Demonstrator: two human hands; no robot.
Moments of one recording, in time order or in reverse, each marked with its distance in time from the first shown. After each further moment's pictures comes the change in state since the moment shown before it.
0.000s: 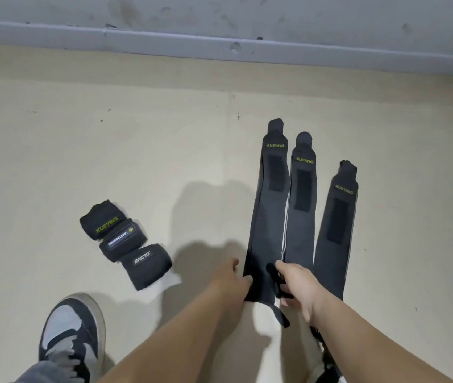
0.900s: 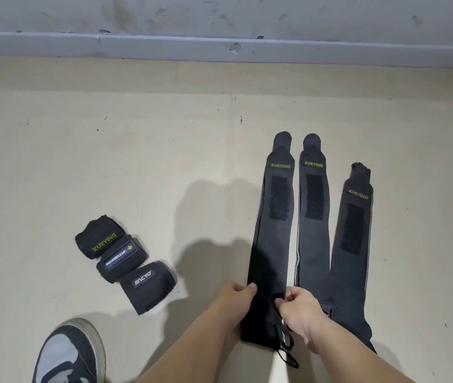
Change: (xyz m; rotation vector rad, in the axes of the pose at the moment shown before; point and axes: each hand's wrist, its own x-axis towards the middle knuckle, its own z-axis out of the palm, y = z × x) left_hand 0.023 -0.014 0.000 -0.238 0.001 -0.208; right_hand 0.027 0.019 0.032 -0.299 0.102 -0.057
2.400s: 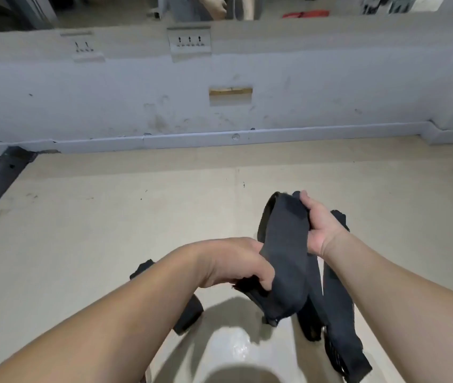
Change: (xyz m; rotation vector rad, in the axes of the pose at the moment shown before) left_hand -0.289 0.175 -0.105 0.494 -0.469 0.419; right_hand -0.157 -0.167 -0.147 1.123 -0.386 -0.214
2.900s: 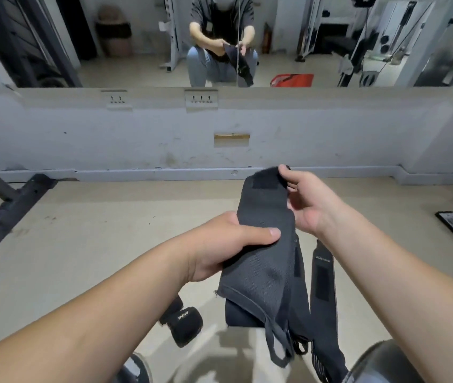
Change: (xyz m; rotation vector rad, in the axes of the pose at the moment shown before) left_hand -0.126 0.051 0.035 -0.313 0.190 0.379; right_hand -0.181 -0.043 0.083 -0.150 -0.180 -0.288
